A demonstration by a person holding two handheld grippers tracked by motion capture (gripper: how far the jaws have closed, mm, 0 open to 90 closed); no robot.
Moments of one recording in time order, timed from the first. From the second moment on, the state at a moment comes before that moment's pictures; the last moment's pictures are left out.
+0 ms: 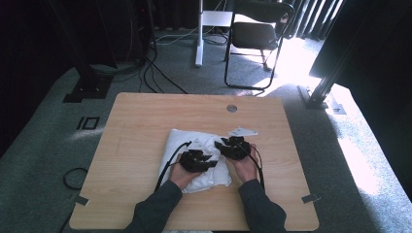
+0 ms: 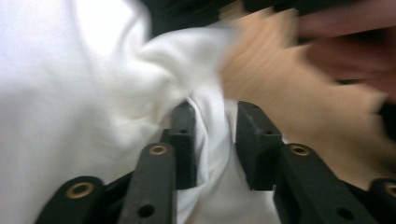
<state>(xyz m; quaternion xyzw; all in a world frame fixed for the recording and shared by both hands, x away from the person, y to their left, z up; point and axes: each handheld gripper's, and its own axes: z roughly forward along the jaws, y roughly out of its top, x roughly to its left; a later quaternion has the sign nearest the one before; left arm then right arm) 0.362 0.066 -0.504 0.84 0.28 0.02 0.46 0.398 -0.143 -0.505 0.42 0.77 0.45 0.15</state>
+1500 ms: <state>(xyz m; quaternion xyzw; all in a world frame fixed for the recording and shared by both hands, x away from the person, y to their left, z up) 0.400 0.106 -0.516 0.79 0.41 0.13 0.43 0.364 -0.142 -0.500 0.39 0.79 0.45 0.14</state>
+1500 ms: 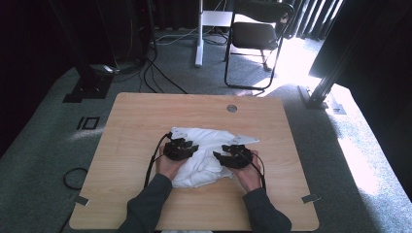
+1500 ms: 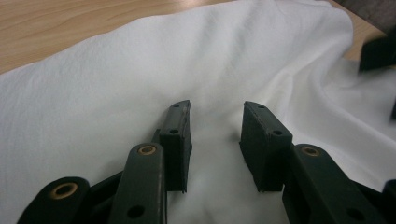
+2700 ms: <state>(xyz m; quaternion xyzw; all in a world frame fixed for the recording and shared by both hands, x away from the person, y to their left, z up) 0.410 0.103 -0.516 0.80 0.40 0.12 0.43 0.327 -0.181 -0.528 0.41 0.82 0.38 0.14</state>
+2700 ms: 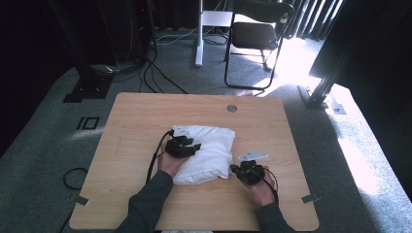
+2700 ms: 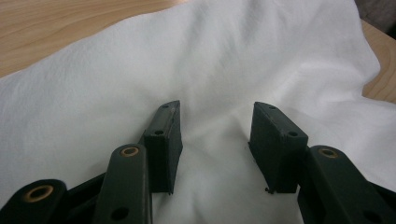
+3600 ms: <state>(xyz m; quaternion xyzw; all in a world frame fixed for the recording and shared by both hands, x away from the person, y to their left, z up) 0.437 0.102 -0.514 0.81 0.36 0.15 0.45 0.390 -0.125 -0.532 0.38 0.82 0.41 0.14</state>
